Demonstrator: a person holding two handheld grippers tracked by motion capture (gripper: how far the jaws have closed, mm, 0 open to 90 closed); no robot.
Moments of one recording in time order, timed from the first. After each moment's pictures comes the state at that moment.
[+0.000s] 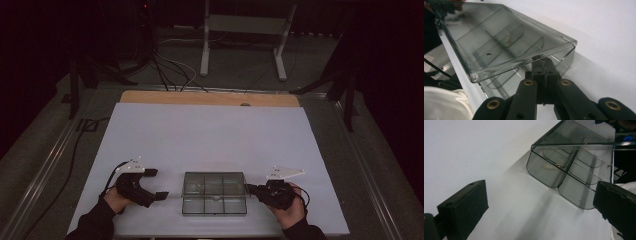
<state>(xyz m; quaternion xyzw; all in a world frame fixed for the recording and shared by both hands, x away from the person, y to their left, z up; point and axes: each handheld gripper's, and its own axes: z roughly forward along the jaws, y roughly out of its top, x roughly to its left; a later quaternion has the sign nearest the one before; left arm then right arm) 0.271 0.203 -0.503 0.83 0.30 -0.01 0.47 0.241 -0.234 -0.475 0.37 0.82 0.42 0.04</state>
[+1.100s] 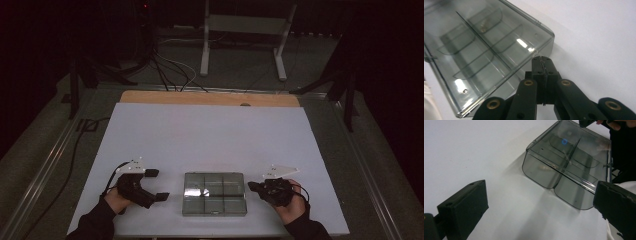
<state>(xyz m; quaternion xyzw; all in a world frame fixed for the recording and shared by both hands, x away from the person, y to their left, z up) 0.271 0.201 -0.503 0.83 0.29 -0.01 0.48 0.251 -0.235 -0.483 0.36 0.85 0.37 0.10</state>
